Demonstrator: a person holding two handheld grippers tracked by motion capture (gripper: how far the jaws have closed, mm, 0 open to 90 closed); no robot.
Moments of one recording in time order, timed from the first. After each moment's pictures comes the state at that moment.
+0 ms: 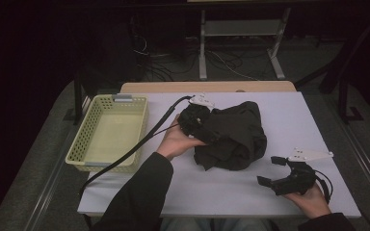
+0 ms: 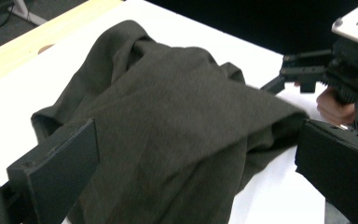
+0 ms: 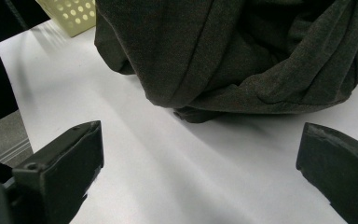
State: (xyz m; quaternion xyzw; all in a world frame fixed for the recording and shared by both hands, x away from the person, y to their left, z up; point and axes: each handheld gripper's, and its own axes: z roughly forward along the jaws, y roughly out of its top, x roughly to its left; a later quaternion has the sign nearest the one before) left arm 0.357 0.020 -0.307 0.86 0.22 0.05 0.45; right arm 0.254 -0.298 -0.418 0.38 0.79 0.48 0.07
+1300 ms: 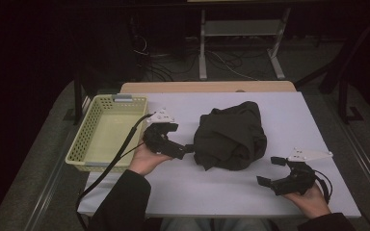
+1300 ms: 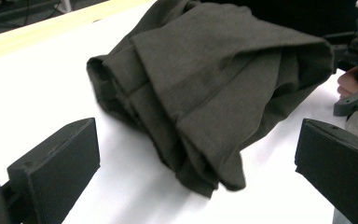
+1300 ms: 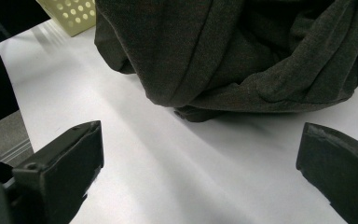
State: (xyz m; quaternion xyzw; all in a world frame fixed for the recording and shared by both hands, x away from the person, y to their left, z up) left arm 0.327 0.108 -0.338 0.82 0.30 0.07 0.48; right arm 0.255 -0.298 -0.419 0.38 0.79 0.48 0.07
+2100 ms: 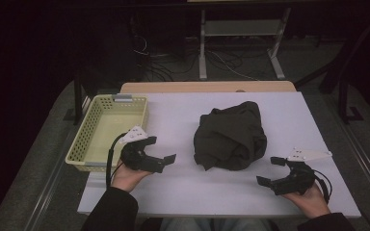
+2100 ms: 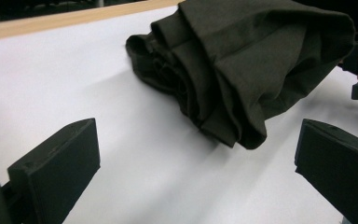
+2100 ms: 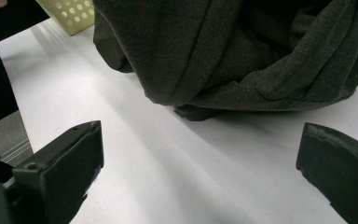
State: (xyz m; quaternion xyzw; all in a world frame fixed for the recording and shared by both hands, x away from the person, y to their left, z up) left arm 0.291 0.163 -0.372 0.78 0.36 0.10 0.50; right arm 0.255 -0.297 -0.420 0.38 0.79 0.48 0.07
